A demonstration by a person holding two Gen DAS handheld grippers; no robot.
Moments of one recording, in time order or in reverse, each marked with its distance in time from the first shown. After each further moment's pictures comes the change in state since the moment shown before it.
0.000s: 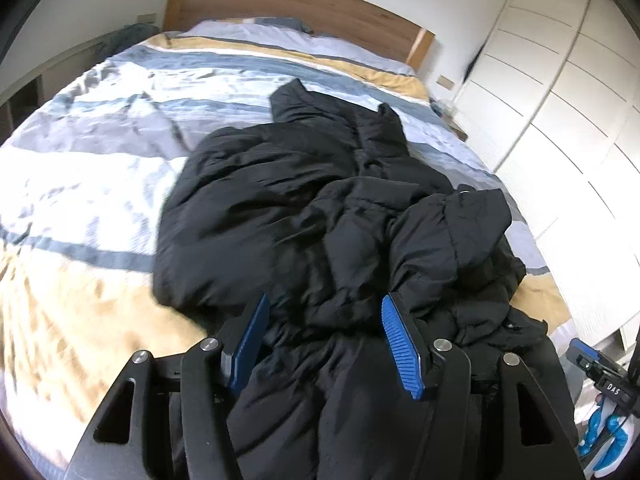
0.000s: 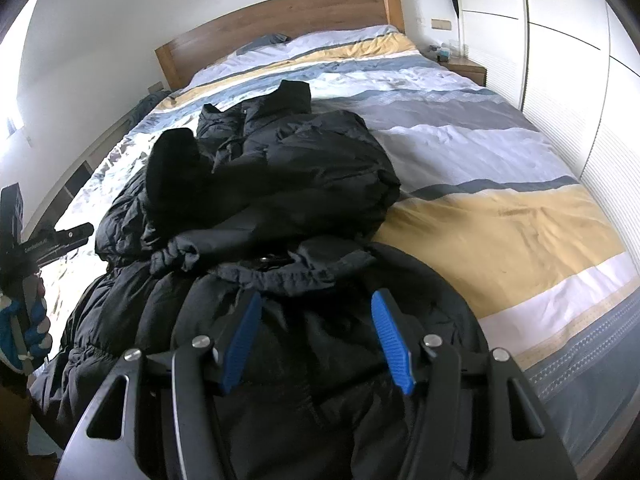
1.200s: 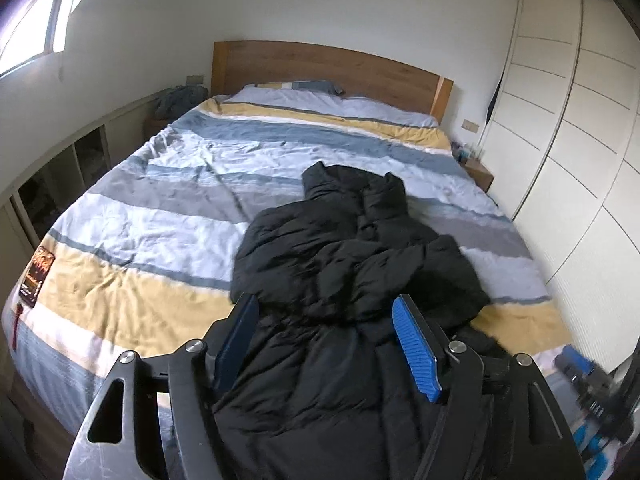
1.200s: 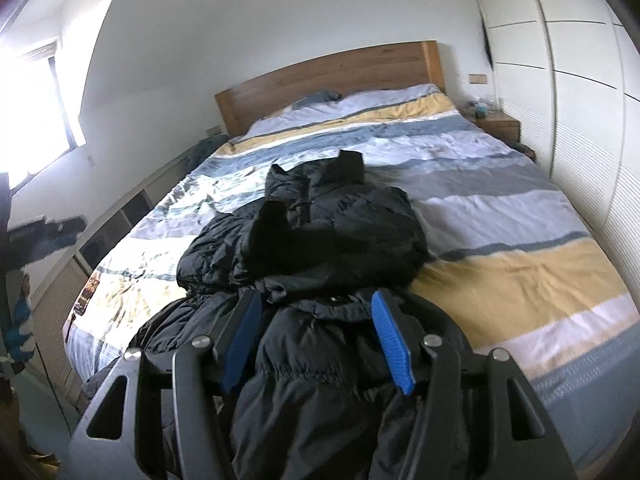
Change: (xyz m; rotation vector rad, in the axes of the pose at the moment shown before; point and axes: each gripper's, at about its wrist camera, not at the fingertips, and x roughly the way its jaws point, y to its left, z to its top) left arm -0.172 -0.102 0.001 0.005 -0.179 0.202; right arm -0.113 0.013 0.006 -0.082 -0.197 0.186
